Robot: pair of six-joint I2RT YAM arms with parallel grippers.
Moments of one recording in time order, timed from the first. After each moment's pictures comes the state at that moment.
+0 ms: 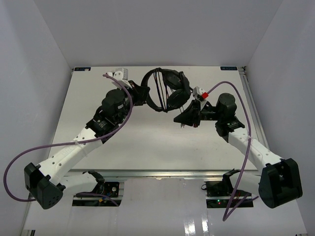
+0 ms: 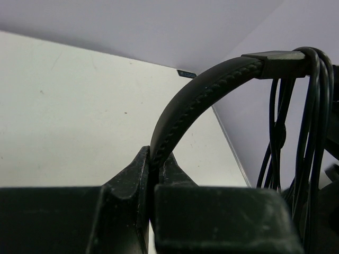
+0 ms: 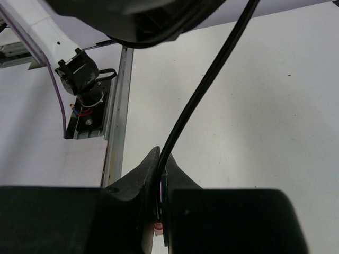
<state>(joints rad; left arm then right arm) -0.70 1.13 1.07 0.05 -0.26 -0.55 0.38 1.16 0.73 0.43 -1.20 0.14</state>
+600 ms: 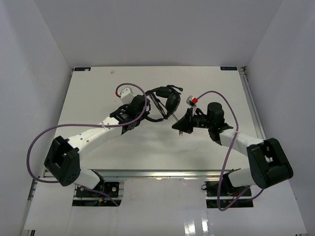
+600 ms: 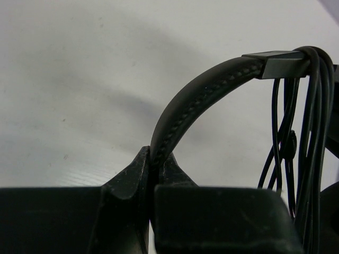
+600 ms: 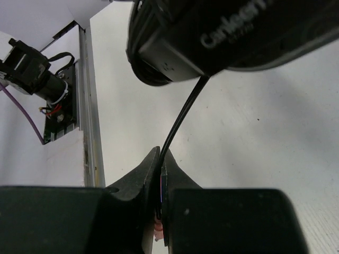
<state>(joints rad) -0.71 1.42 1.07 -0.36 -0.55 -1.03 0.40 1.35 0.56 0.53 -0.98 0.20</state>
